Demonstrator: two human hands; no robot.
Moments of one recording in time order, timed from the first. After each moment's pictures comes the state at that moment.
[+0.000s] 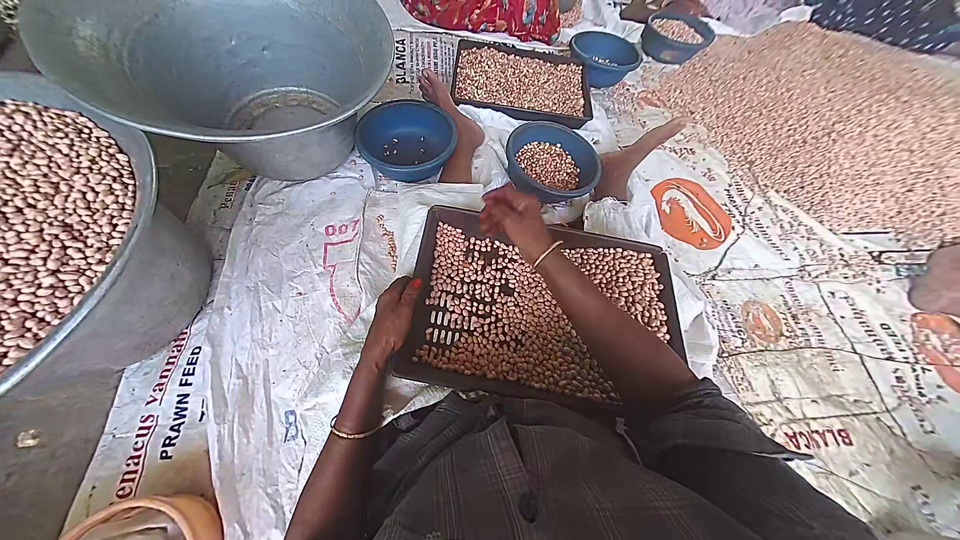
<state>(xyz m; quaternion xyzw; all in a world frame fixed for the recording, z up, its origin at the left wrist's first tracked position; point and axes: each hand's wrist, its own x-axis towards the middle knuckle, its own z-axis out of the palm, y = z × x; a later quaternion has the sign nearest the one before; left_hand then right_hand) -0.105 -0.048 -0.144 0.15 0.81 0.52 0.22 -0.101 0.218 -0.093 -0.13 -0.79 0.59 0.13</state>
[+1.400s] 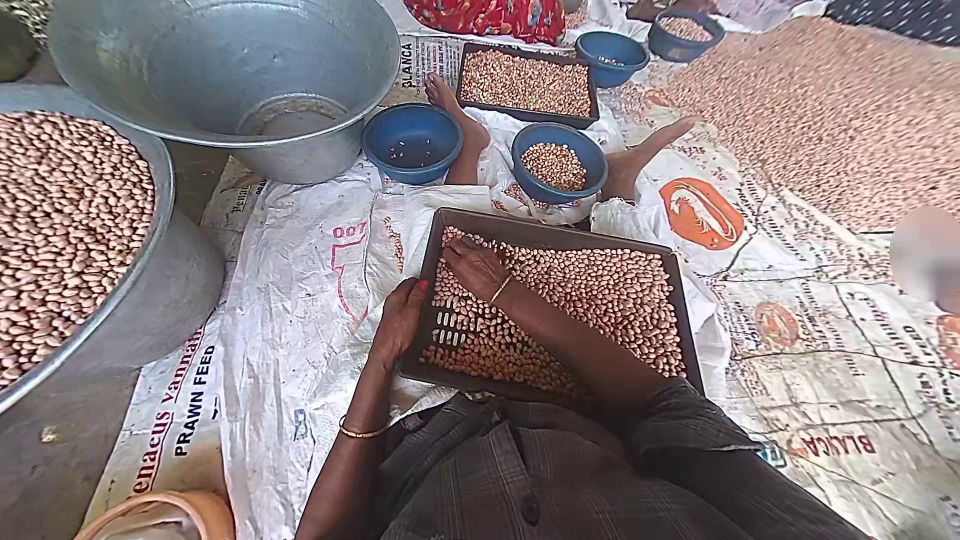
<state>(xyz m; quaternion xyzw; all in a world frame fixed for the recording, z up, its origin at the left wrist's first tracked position) -0.103 -0.049 -0.144 0.15 0.81 0.52 0.22 -0.096 0.156 -0.164 0.13 -0.98 0.10 0.11</state>
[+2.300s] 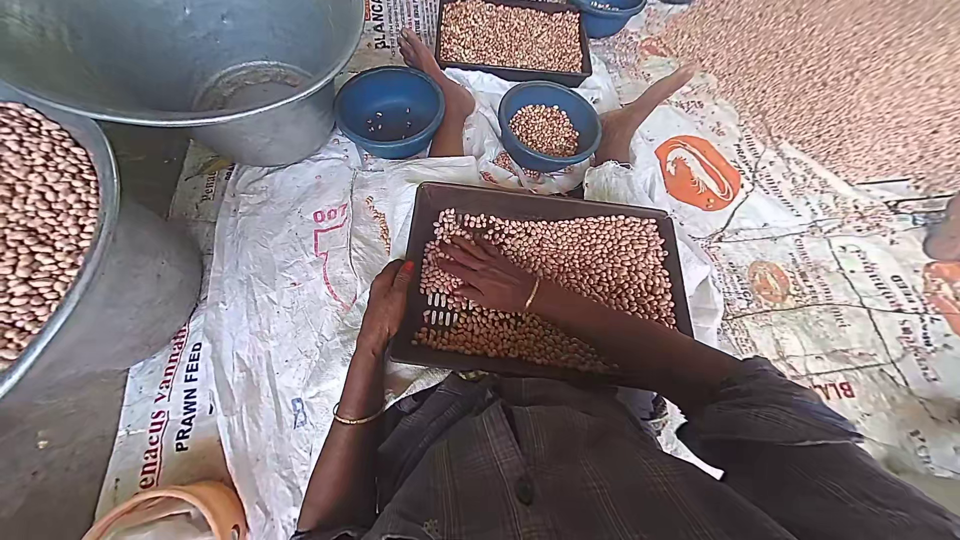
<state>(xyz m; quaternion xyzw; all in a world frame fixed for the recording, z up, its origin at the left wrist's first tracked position) -0.103 -0.050 -0.149 0.15 0.81 0.51 0.23 -0.031 0.180 -0.159 0.20 -0.97 0.13 -0.04</state>
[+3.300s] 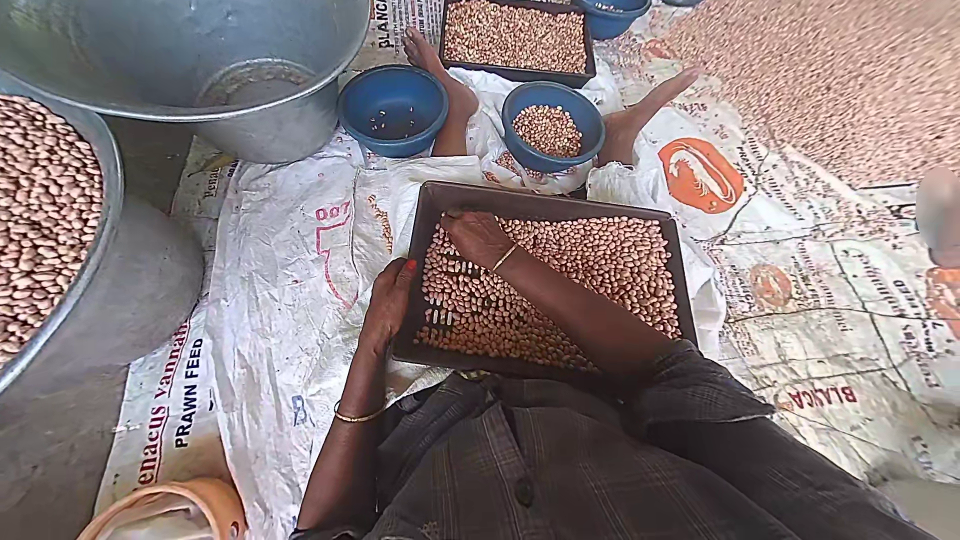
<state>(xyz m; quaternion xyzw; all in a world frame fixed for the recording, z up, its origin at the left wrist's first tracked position) -0.103 -0.050 -0.147 0.14 0.82 0.51 0.23 -0.101 0.165 -0.134 0.05 -0.99 0.11 -0.03</state>
